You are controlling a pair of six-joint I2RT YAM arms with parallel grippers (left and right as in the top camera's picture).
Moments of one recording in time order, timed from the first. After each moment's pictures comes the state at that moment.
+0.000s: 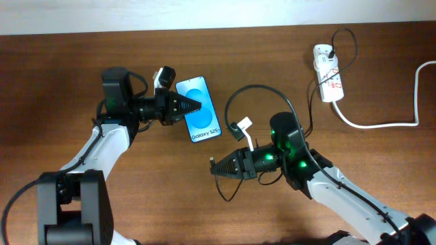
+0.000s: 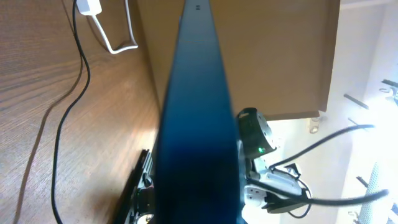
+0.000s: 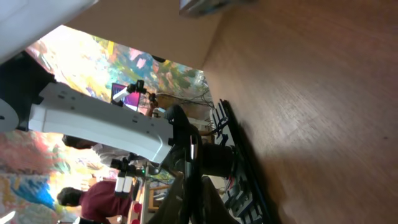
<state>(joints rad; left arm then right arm) -0.02 1.72 0.99 0.25 1.54 -0.94 0.46 1.36 0.64 0.22 -1.21 0.75</state>
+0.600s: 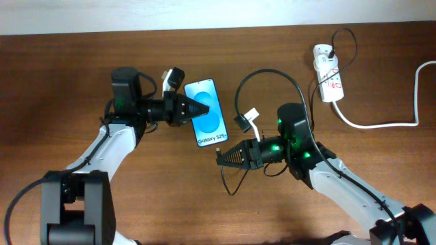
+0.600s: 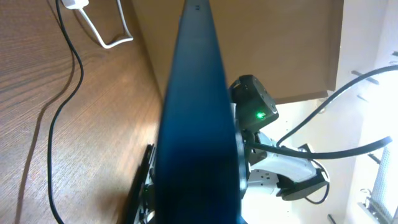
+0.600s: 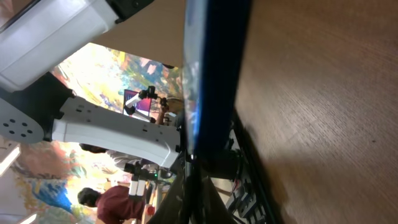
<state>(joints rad) -0.07 1.72 0.99 0.25 1.54 -0.86 0.39 1.42 0.68 0.22 -1.30 0.76</state>
